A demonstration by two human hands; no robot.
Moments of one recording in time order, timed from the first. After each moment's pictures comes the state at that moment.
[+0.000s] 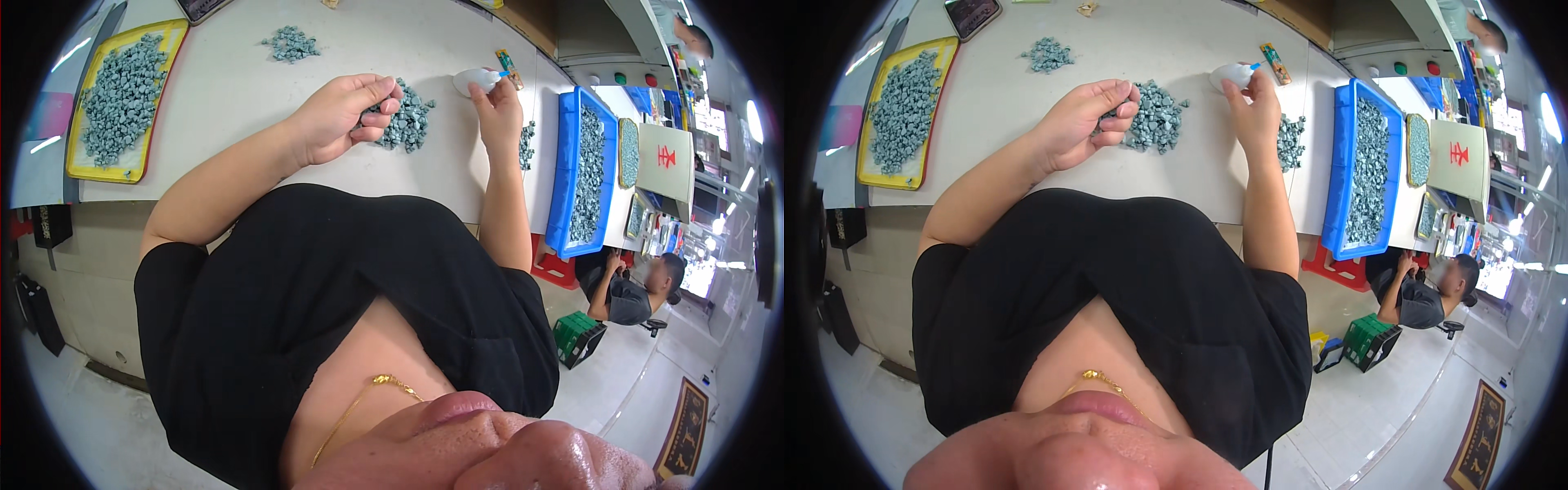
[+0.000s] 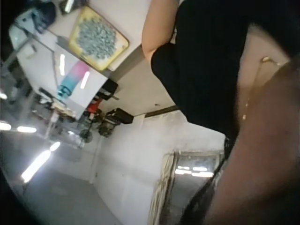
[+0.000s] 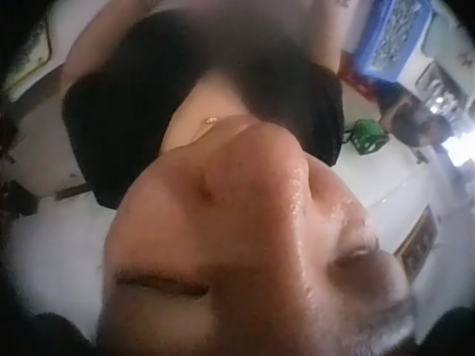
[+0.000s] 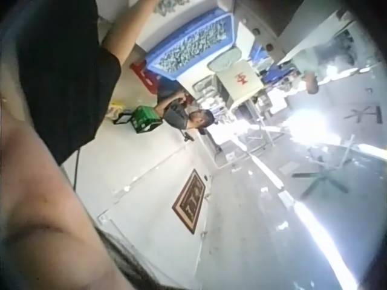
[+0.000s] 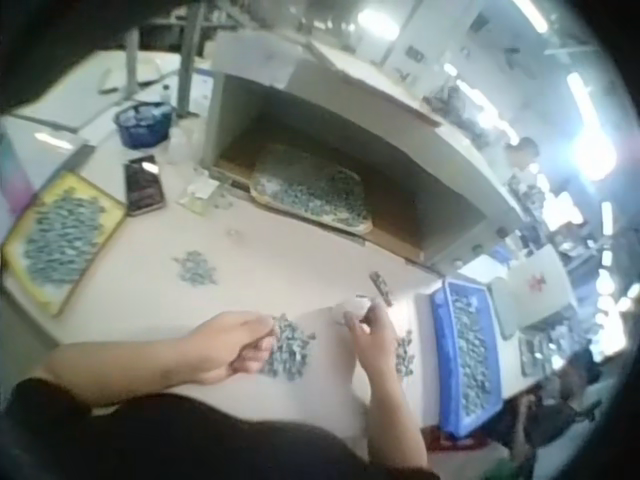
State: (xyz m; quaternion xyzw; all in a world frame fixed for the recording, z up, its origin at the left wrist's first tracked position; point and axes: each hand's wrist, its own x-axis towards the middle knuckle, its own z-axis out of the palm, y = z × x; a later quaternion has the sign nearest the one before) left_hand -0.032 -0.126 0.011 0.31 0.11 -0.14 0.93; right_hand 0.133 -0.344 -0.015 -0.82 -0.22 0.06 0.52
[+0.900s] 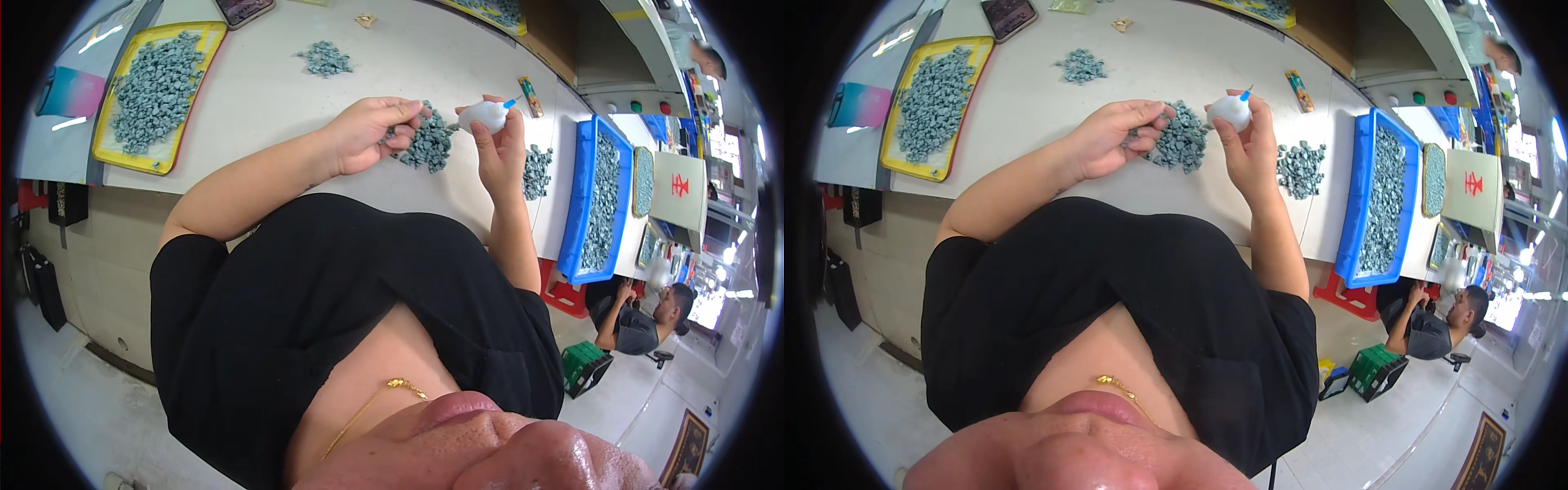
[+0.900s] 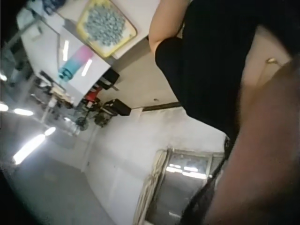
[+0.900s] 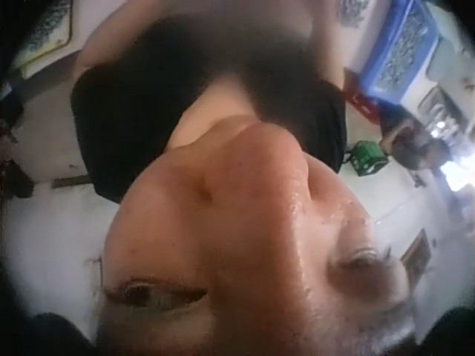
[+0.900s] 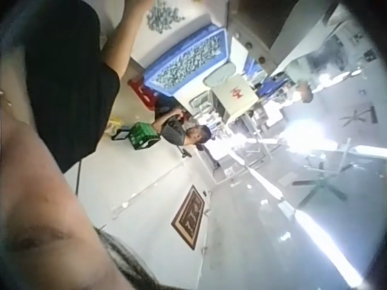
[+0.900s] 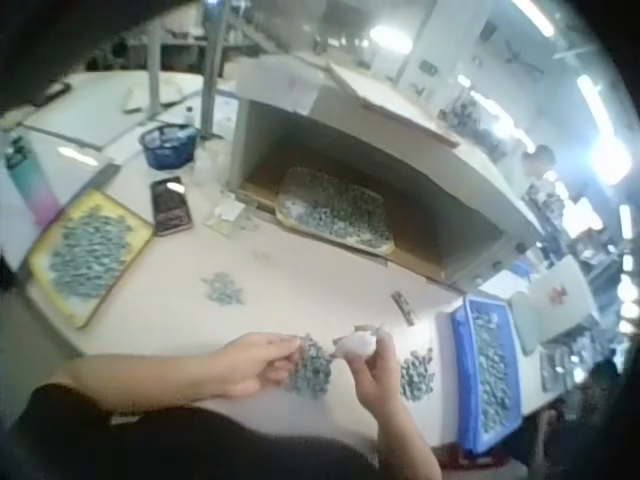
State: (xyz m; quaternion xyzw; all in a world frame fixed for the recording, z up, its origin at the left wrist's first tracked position) left_hand -0.030 -0.128 0.001 0.27 0.15 -0.12 0.94; right_hand 0.080 -0.316 0.011 -0.67 -0.37 0.15 0.62
